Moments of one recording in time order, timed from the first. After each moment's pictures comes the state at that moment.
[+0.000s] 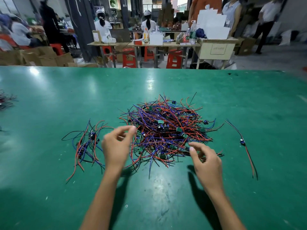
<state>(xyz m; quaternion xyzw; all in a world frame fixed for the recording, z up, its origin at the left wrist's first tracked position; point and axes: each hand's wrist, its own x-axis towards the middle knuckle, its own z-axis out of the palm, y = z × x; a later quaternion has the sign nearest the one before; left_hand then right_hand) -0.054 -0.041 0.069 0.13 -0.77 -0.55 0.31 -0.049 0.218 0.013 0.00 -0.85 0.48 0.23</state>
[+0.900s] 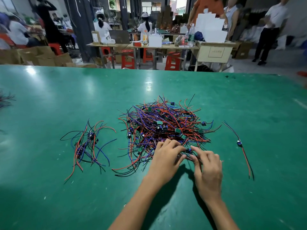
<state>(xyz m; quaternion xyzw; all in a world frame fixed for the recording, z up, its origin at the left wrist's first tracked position) -0.055 0.065 0.035 -0.21 -0.93 -0.24 0.20 -0.040 0.229 -0.012 0.07 -0.88 0.28 0.38</state>
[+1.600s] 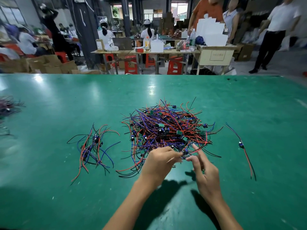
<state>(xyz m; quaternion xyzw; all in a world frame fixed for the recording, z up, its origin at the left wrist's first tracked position) -0.038 0.042 0.048 -0.28 -0.82 -0.38 0.32 -0.031 0.223 -0.007 0.07 -0.82 0.52 0.21</state>
